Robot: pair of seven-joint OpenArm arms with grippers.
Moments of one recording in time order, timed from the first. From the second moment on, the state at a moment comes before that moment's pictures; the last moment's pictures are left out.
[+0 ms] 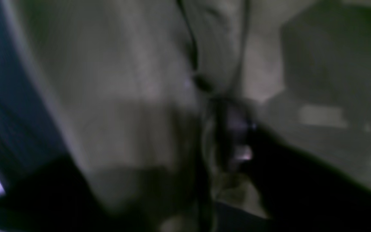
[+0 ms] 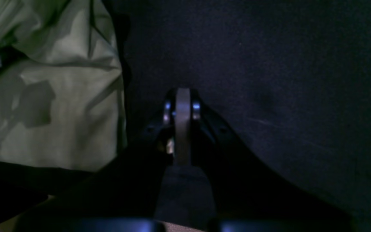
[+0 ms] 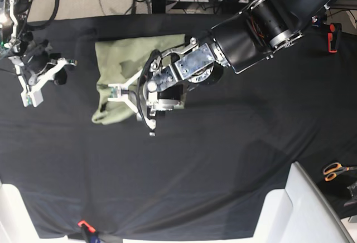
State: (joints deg) left arm -24.0 -4.4 62.4 65.8 10.2 -26.1 46.2; right arm -16.8 16.5 11.5 90.3 29.4 16.7 -44.1
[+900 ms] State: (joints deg) left arm 24.7 -14.6 1.1 109.8 10.7 -26.2 37.4; right arm -42.2 16.7 18.0 108.4 13.4 17.3 -37.5
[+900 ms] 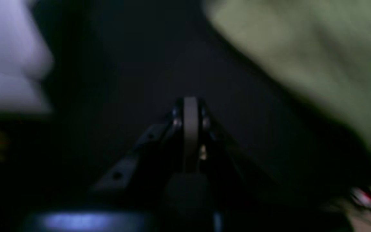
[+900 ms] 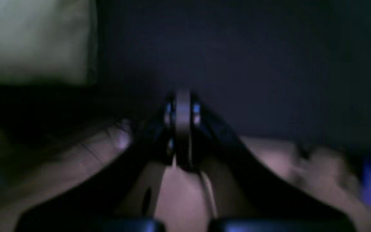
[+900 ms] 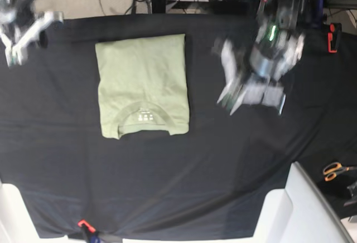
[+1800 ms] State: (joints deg) left arm 8.1 -11.4 13.1 -0.7 10.5 -25.5 -22.3; right arm -12.4 6.0 -12.4 4.5 4.3 17.2 4.2
